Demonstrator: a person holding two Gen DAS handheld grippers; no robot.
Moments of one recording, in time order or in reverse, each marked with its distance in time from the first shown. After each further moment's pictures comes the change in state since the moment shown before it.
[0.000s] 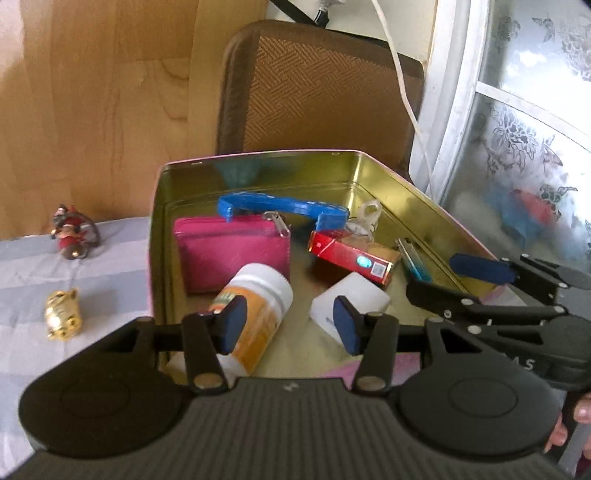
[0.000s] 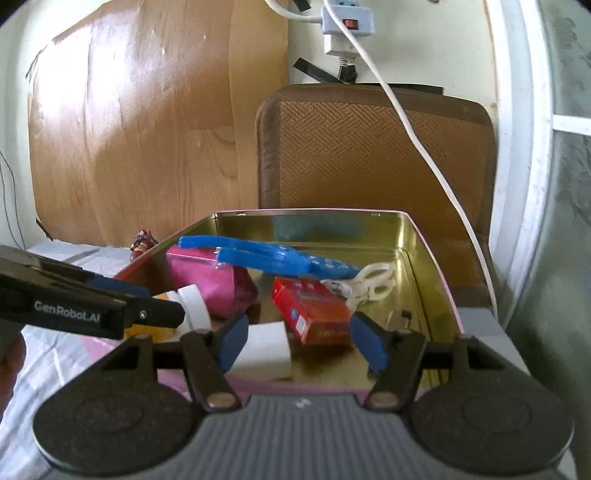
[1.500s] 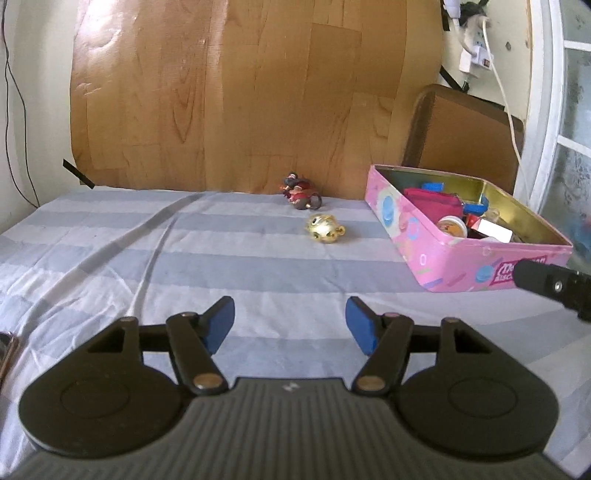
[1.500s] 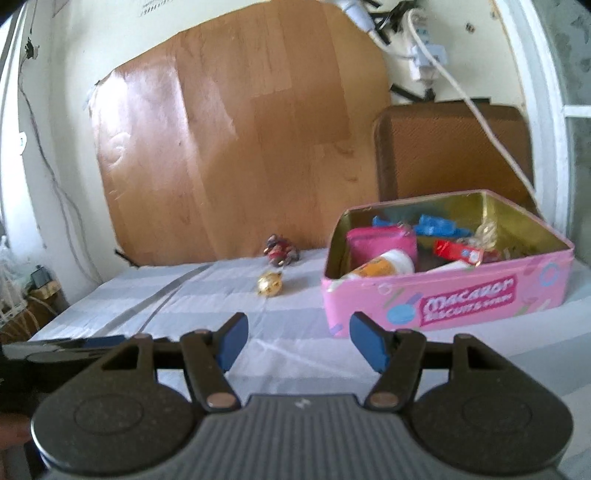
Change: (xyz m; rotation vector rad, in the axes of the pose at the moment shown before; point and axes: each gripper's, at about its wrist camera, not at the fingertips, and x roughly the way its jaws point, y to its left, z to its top) left arm -0.158 0.113 -0.117 -0.160 -0.145 0.315; right arm -0.100 0.190 -0.042 0.139 -0.072 0.072
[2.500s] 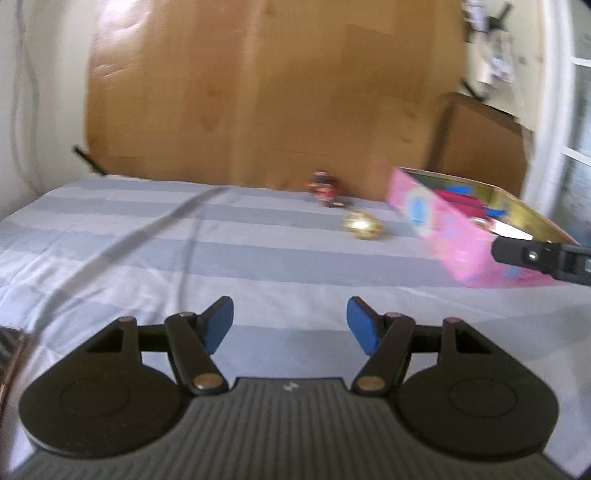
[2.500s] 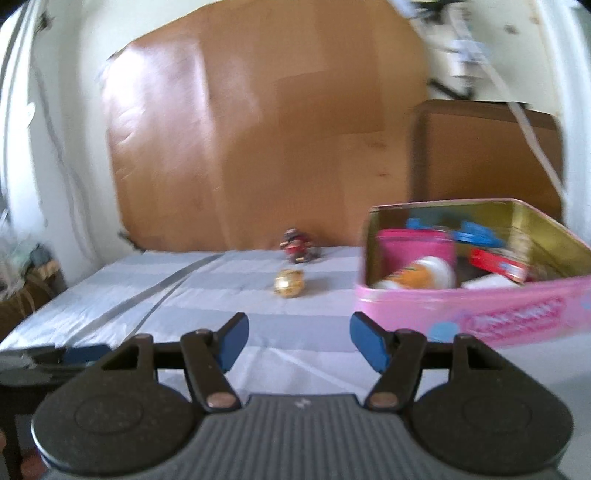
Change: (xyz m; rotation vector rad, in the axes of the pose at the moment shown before) left arm 0.014 0.065 -0.019 -0.046 -0.020 -0.001; right arm 0.057 0.031 0.006 -0.100 0.046 0.053
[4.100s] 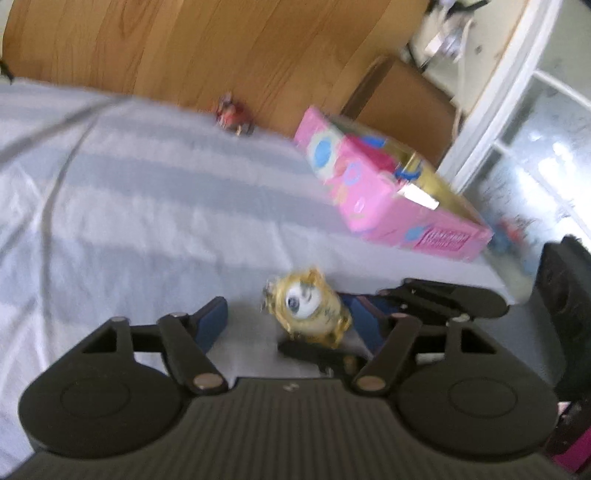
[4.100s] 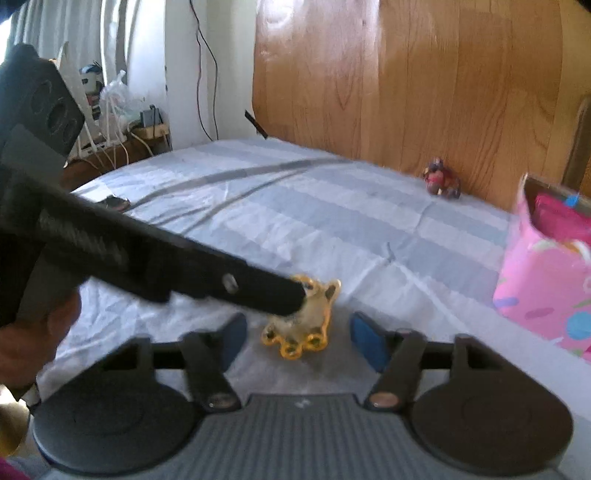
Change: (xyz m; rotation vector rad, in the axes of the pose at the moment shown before) left arm 0.015 -0.030 -0.013 -0.124 0.230 -0.387; right arm 0.033 0.037 -0.059 -0.342 0.249 0.333
